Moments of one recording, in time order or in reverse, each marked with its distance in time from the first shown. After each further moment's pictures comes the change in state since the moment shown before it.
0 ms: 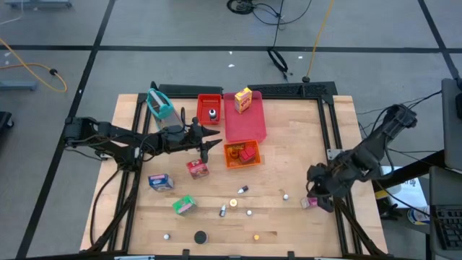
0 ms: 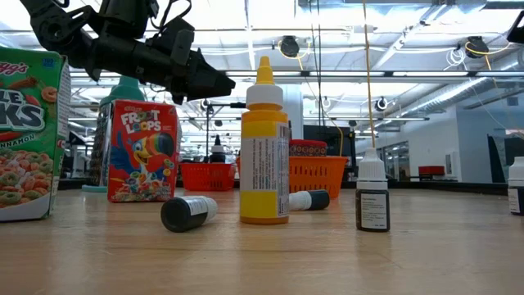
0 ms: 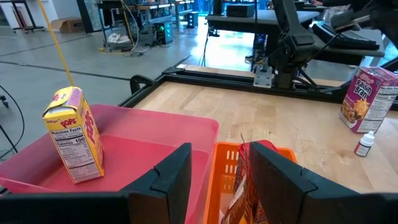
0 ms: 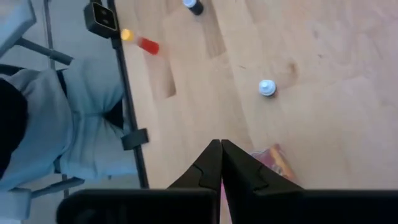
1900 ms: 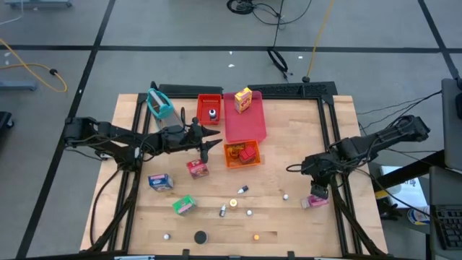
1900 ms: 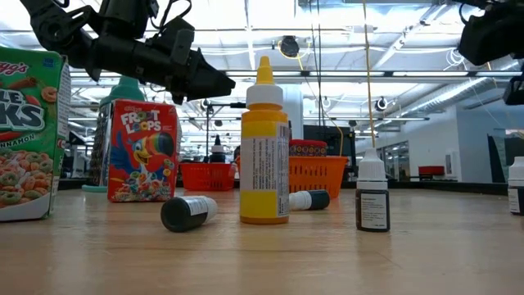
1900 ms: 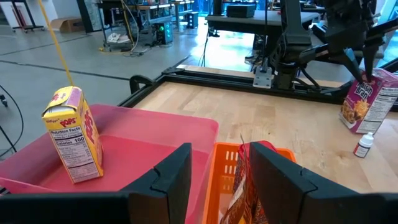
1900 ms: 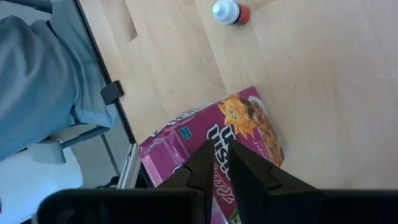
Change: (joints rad) left arm 0.000 0.000 0.000 0.002 0.001 -0.006; right arm -0.416 -0.054 -0.214 -0.014 -0.520 -0.251
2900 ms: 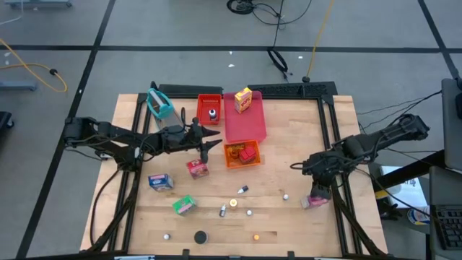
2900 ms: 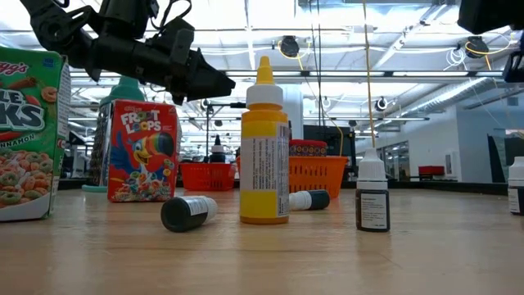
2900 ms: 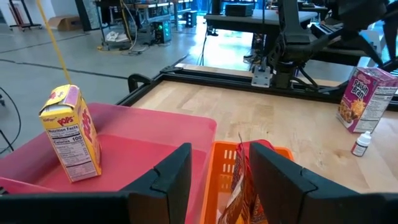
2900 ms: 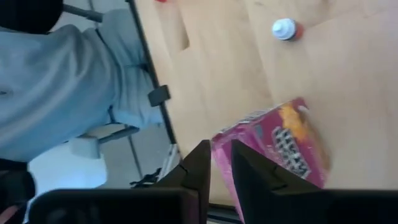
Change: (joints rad) left arm 0.000 0.000 0.000 -0.003 0.005 -0.004; right arm 0.030 -0.022 0.075 0.041 -0.035 0.046
